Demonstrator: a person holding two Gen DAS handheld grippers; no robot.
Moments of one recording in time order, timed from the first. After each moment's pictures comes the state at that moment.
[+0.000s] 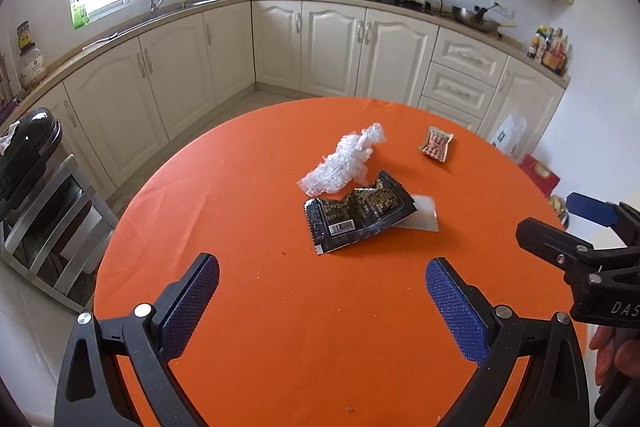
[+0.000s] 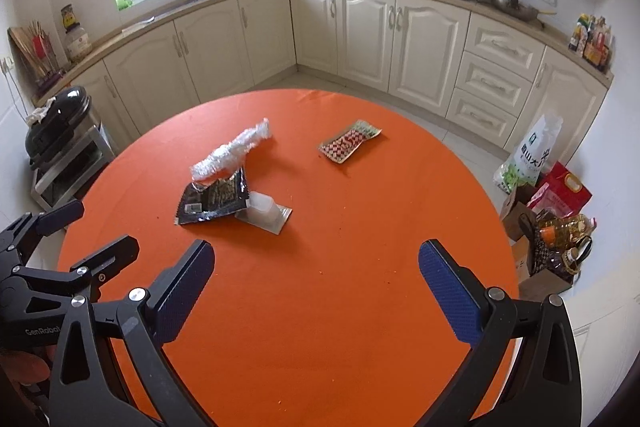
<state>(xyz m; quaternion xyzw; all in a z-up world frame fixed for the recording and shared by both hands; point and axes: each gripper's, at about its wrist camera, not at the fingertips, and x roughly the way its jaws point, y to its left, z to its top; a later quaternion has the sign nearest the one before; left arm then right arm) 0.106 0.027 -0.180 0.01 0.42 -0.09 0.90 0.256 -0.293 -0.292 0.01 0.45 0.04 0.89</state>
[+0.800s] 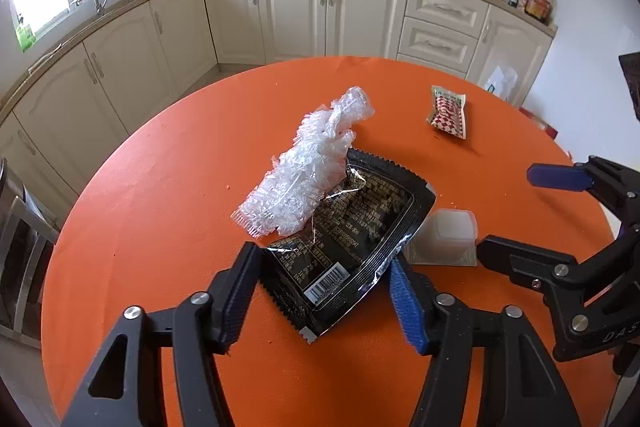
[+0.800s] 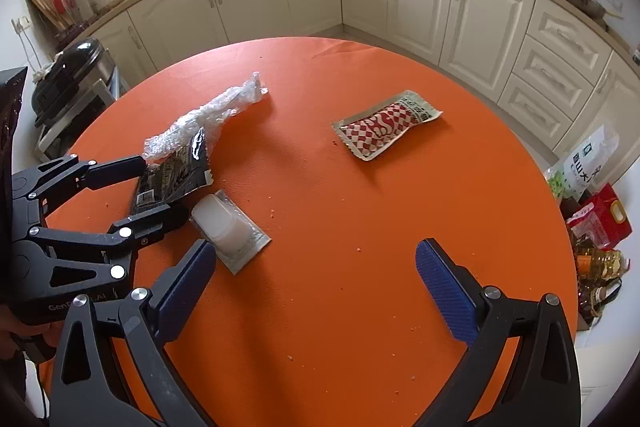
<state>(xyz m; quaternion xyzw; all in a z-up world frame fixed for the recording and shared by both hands) 0.268 -0.014 -0.241 0.05 0.46 -0.14 0.88 0.339 -0.298 -0.363 -0.01 0.50 0.13 0.85</state>
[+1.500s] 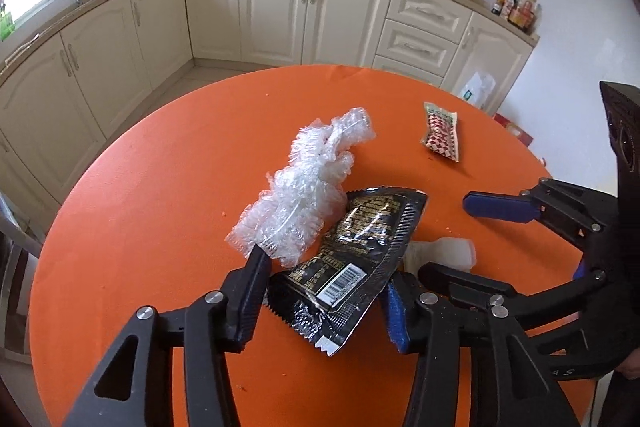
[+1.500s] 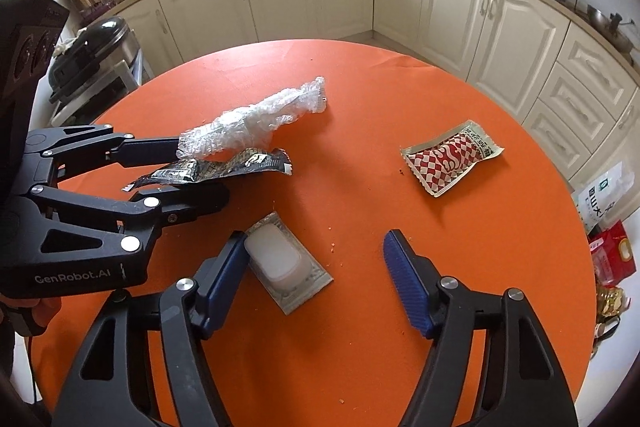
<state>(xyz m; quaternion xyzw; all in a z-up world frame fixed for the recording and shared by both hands) 0.289 0.017 -0.236 0.02 0.47 -0.20 0.86 0.351 -0.260 -0.369 -0.04 0.49 0.18 0.85</state>
